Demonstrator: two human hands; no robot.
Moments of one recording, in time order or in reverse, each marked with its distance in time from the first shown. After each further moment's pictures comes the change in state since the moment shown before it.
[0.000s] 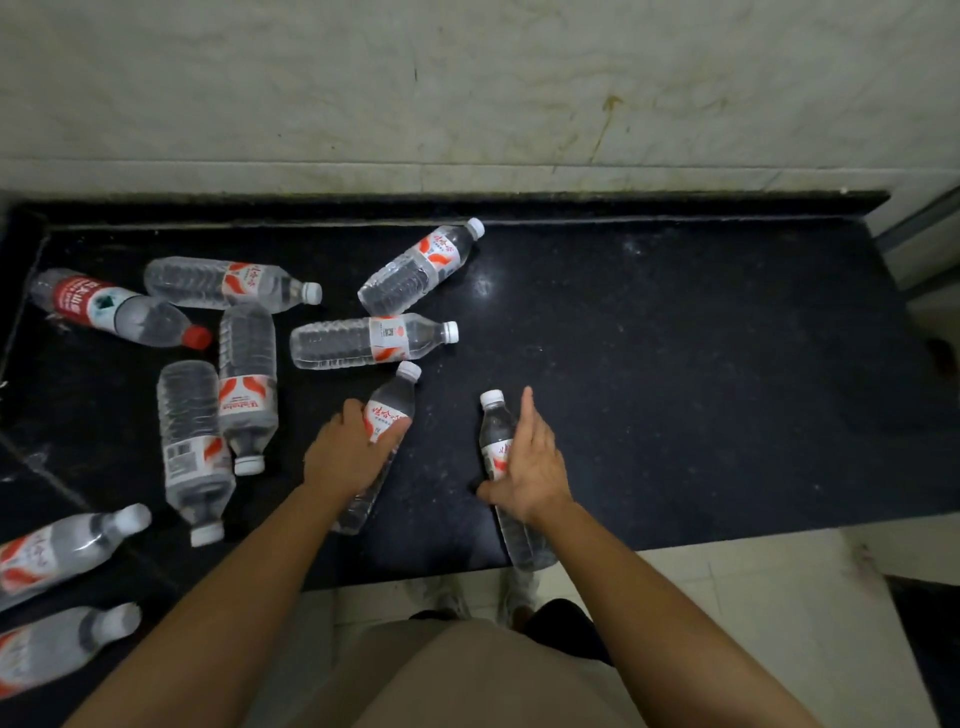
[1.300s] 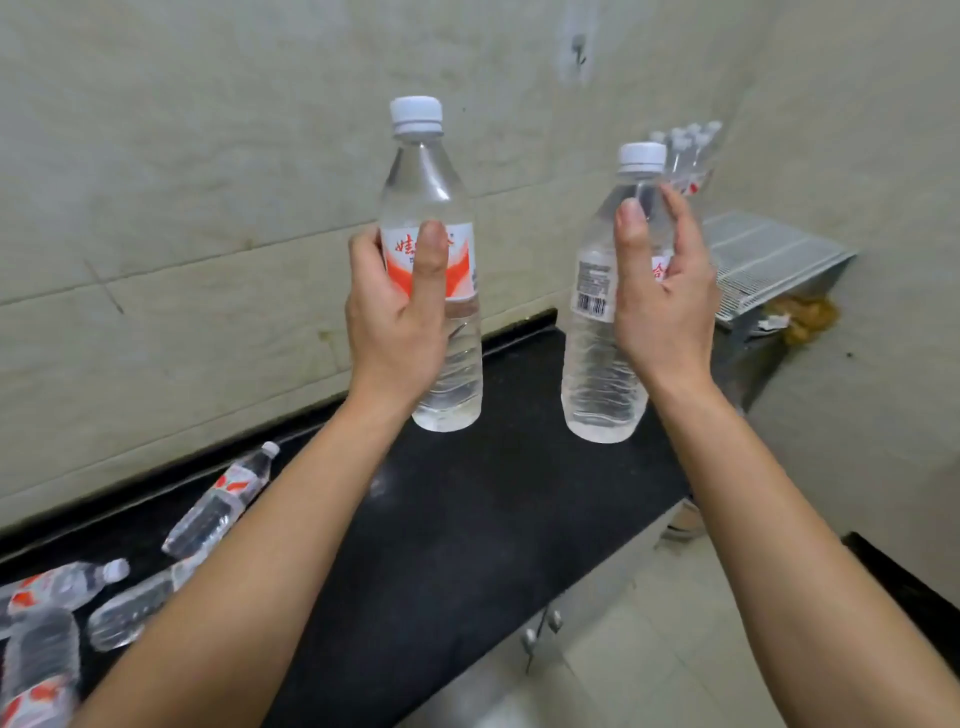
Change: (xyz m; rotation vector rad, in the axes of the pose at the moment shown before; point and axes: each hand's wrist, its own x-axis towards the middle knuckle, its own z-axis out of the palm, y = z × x) left_hand -0.252 0.456 -0.106 -0.965 0.364 1.016; right_hand -0.246 0.086 -0.407 0.645 1.449 -0.263
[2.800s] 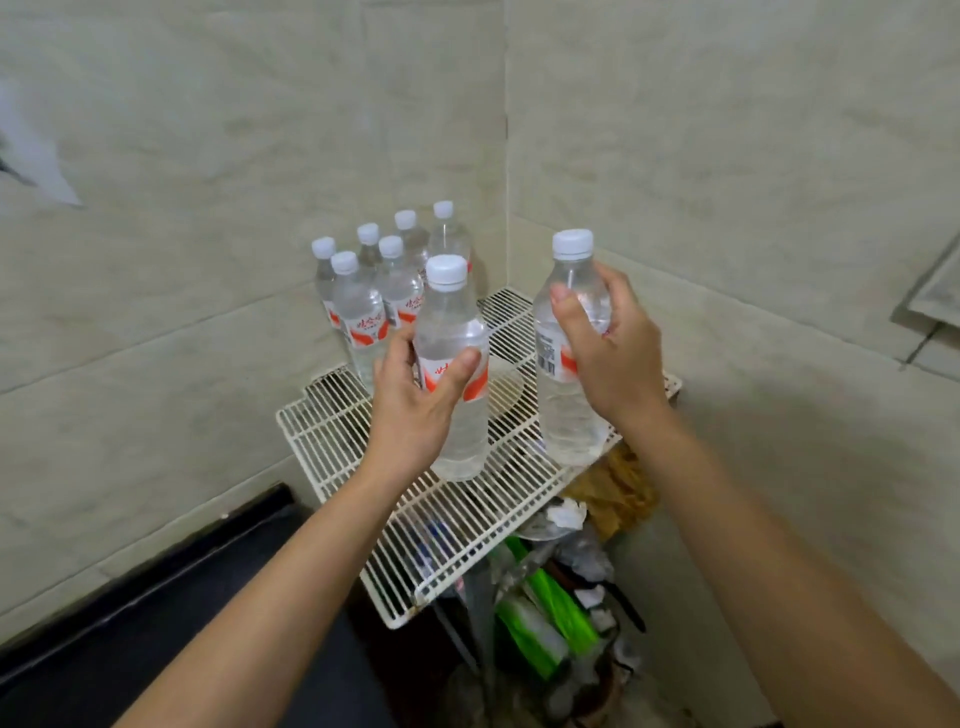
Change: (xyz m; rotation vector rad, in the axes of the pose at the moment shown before) left_hand 0.128 -0.137 0.714 0.052 -0.393 -0.092; right_hand 0.561 0.444 -0.168 -0.080 -0.154 0.051
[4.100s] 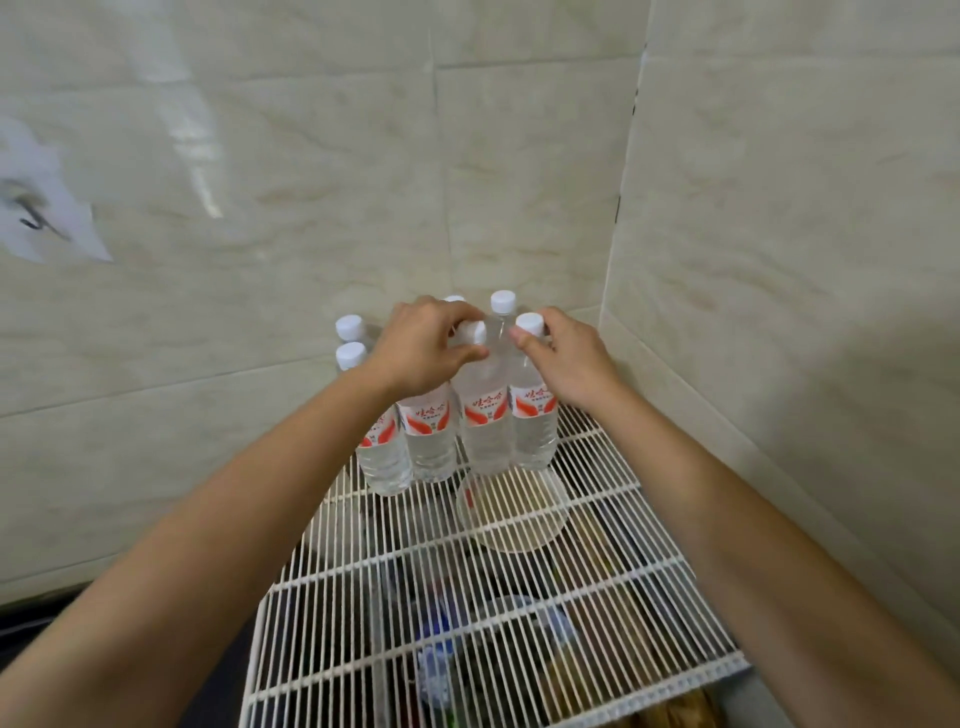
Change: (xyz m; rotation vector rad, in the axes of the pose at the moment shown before) left_hand 0.241 -0.009 0.022 0.948 -0.064 0.100; right_hand 0.246 0.068 0.137 -0.131 -0.668 -0.205
